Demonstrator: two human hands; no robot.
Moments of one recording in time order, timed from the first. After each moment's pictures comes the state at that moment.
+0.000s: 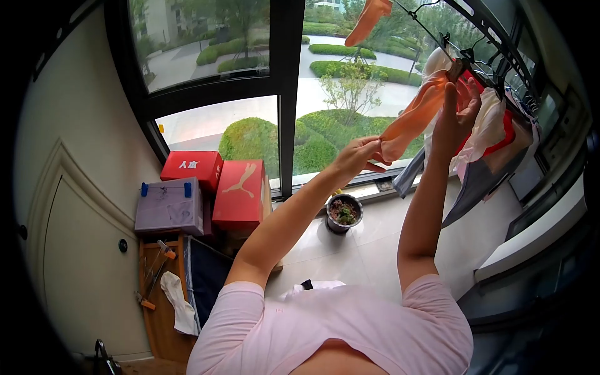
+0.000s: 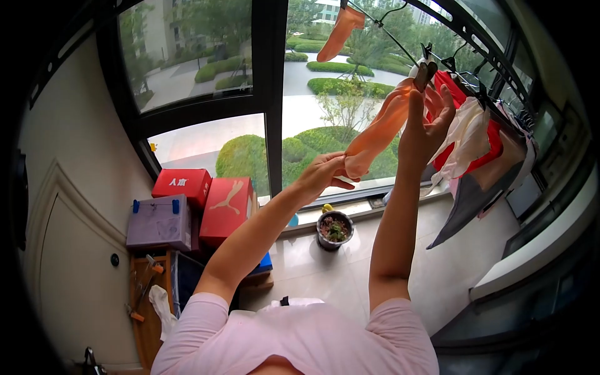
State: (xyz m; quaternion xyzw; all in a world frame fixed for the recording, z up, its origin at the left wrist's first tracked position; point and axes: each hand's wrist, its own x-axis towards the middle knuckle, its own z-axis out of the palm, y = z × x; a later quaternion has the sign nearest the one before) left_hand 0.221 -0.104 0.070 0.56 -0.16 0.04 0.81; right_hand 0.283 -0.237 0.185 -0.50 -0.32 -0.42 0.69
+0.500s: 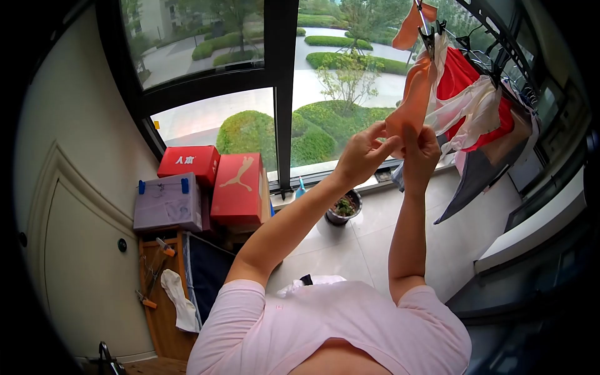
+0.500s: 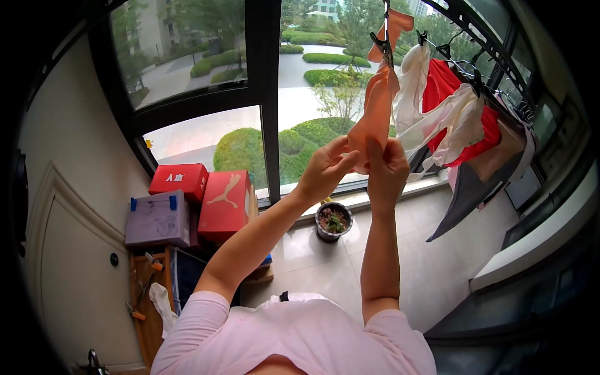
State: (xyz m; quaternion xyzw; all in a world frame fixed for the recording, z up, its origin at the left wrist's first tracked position) left_hand 0.198 -0.135 0.085 0.58 -0.21 0.27 0.74; right_hand 0.247 -0.243 0.101 -0.58 -0.29 -0.21 0.73
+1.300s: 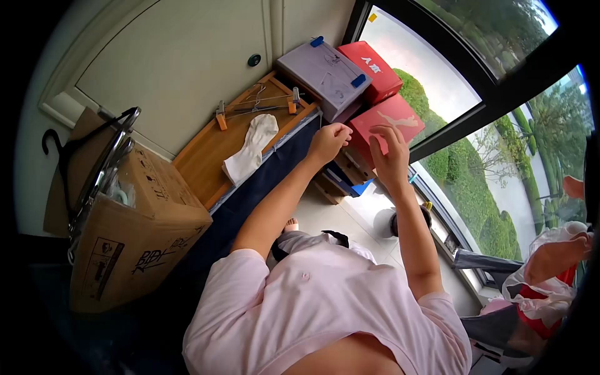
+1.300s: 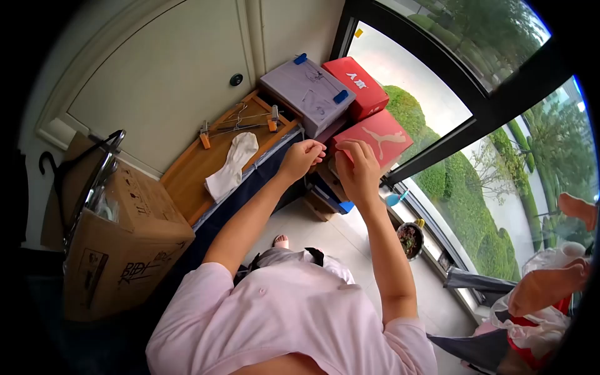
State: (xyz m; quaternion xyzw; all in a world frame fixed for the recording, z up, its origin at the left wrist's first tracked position) left_hand -0.092 0.031 -0.131 0.56 0.44 0.44 0.55; right_hand 0.053 -0.026 -0.040 -0.48 -0.76 0.02 0.43
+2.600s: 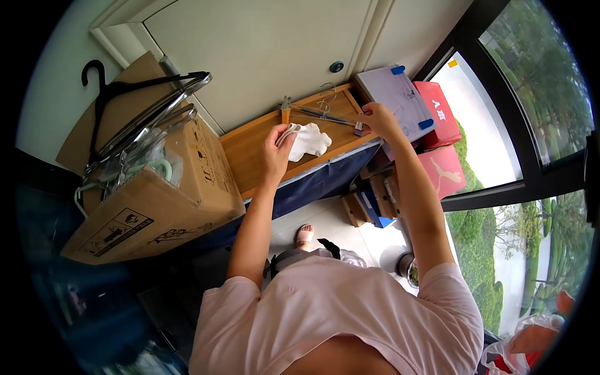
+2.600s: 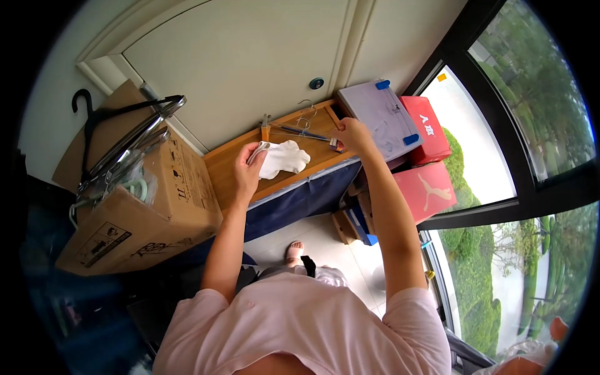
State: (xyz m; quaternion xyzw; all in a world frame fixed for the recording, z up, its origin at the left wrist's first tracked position) left_hand -0.308 -0.012 -0.156 0.40 0.55 0.68 0.28; right_hand -0.100 0.161 -0.093 -0.51 -0.77 0.35 0.13
